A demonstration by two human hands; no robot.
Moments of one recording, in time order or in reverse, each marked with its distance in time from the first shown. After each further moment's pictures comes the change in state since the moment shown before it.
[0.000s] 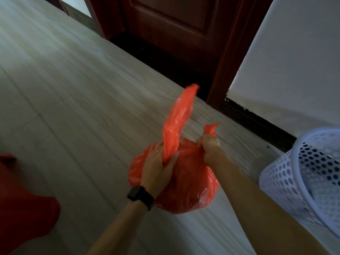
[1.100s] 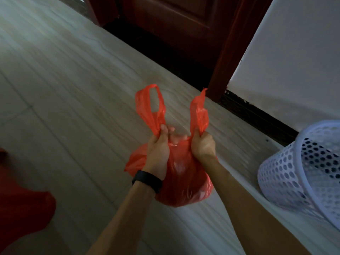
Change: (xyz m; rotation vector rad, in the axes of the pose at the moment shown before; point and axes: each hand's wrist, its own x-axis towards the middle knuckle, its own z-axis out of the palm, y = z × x) left_hand 0.035 0.029 0.017 -0.912 0.121 -0.569; right_hand -0.028 0.018 0.001 -0.782 0.070 -0.396
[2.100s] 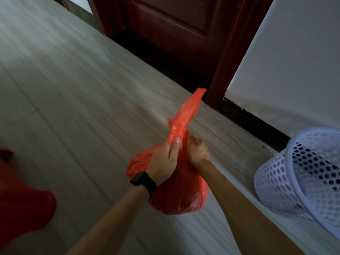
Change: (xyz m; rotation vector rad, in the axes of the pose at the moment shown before) left_hand -0.009 -0.014 -0.022 0.872 -0.155 0.416; right_hand -0.011 0.008 0.004 0.144 -0.203 -0.050
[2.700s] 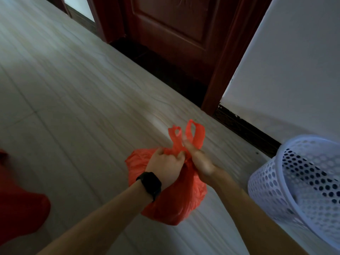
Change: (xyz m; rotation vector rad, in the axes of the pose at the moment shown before) left_hand 0.000 0.006 0.005 1.035 -0.194 0.577; right_hand -0.019 -0.003 -0.033 0.330 -0.370 0.086
